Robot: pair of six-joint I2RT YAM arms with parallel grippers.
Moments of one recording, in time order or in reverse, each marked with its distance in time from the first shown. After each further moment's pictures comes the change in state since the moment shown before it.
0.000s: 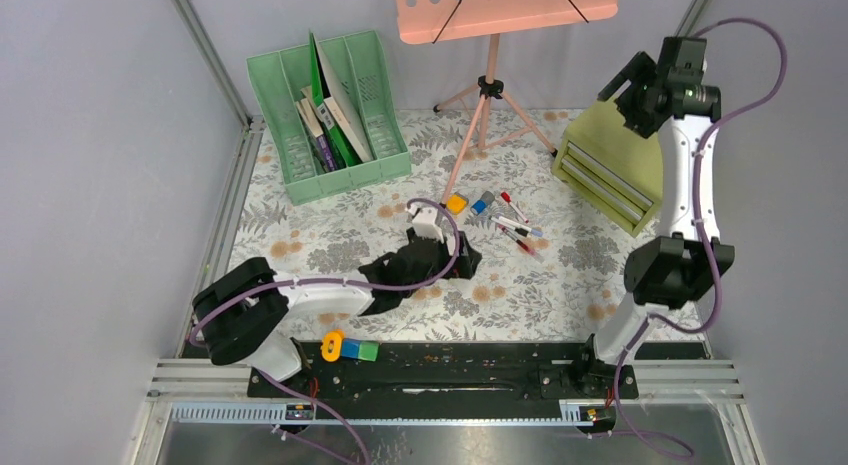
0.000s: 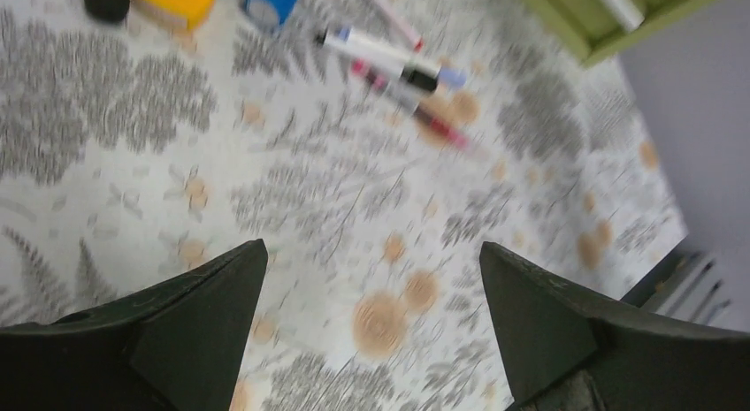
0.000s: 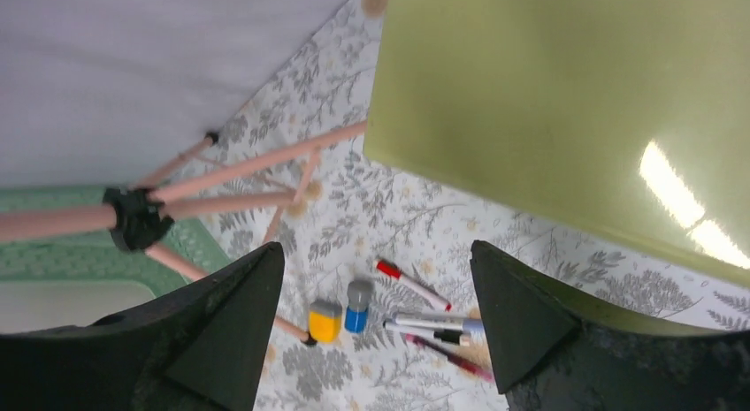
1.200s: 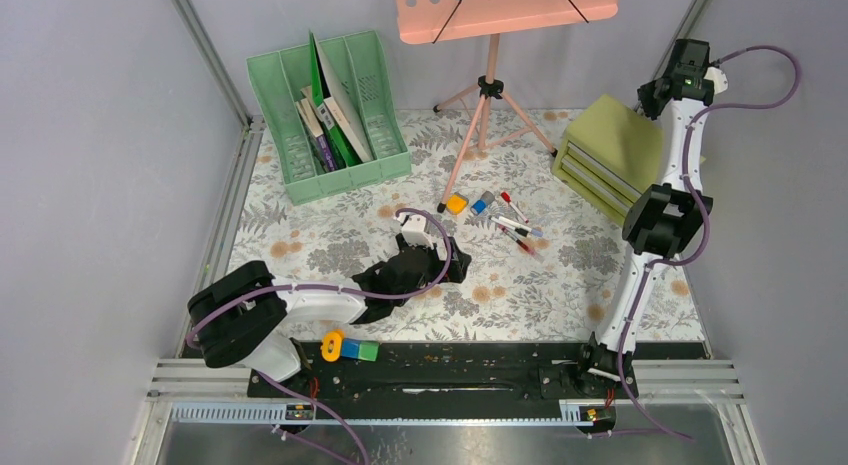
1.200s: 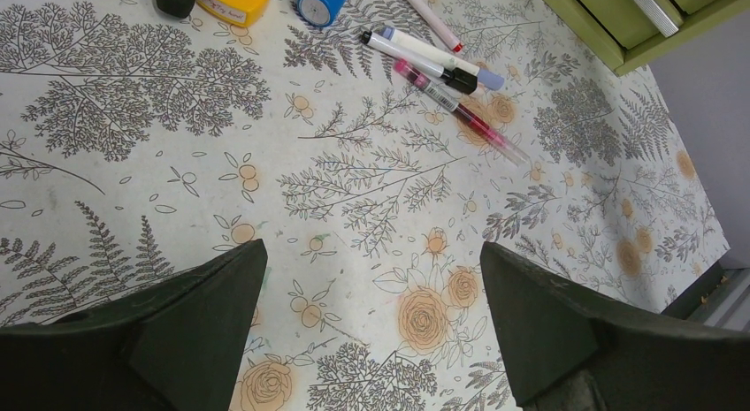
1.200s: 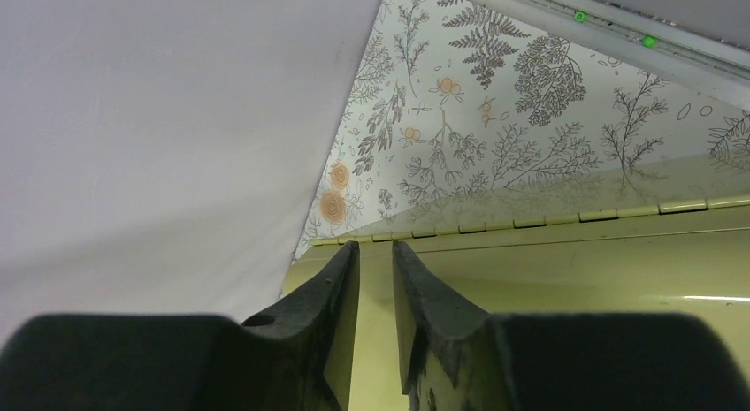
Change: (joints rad) left arm -0.042 -0.029 -0.153 0.113 -0.097 0.035; right arm -0.133 0.584 0.520 0.053 0.207 0.348
